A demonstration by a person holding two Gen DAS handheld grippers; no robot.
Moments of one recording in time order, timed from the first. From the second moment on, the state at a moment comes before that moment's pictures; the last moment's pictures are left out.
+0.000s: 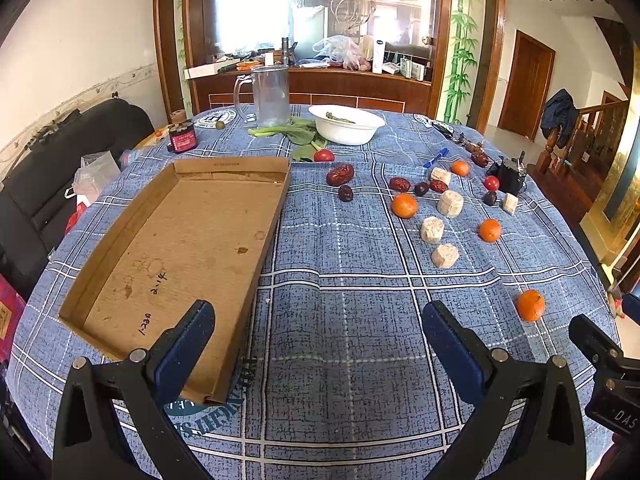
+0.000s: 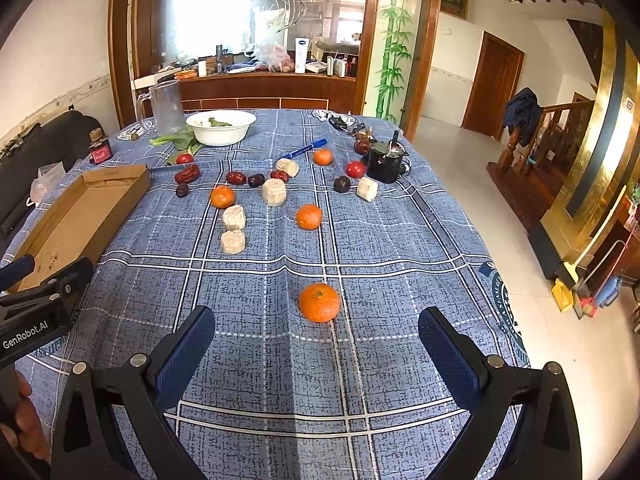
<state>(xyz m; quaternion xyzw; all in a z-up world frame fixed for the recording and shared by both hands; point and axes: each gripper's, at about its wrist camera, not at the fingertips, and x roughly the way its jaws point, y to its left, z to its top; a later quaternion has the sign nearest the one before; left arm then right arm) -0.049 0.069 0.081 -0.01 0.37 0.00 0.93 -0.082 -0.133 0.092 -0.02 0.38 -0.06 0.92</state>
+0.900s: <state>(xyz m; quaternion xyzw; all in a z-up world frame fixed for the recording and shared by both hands) -0.049 0.067 0.078 0.00 0.37 -0.01 0.93 -0.080 -0.142 0.084 -0.01 0.39 -0.06 0.92</state>
